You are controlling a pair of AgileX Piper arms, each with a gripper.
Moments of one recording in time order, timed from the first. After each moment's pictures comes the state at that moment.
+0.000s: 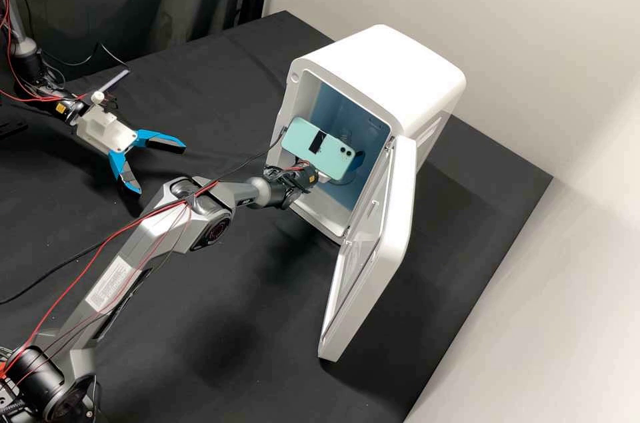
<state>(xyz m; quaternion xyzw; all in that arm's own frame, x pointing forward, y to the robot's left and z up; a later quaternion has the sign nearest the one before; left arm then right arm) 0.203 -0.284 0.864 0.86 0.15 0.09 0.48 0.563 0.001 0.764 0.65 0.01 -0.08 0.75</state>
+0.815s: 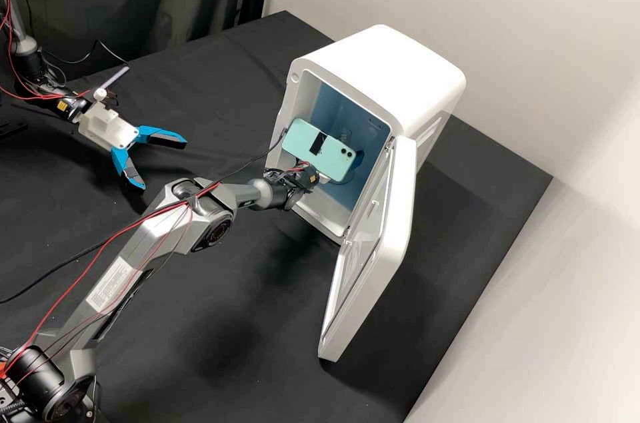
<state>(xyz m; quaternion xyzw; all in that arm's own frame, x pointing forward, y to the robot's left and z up) 0.197 -0.278 0.870 0.85 0.16 0.11 0.48 0.564 -0.002 0.765 0.67 0.02 -0.08 0.74</state>
